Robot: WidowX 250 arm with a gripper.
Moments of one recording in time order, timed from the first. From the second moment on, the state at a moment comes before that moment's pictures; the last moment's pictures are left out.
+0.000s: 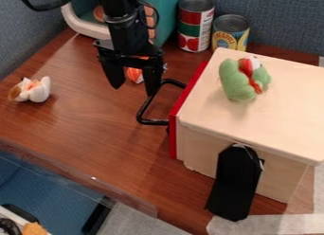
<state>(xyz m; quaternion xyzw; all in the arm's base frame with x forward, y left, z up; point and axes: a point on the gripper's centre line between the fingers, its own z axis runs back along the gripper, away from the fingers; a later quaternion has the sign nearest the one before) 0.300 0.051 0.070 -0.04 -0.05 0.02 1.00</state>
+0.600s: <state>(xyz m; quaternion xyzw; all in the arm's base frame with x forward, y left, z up) 0.355 0.090 0.069 -0.04 -0.07 0.04 1.00</state>
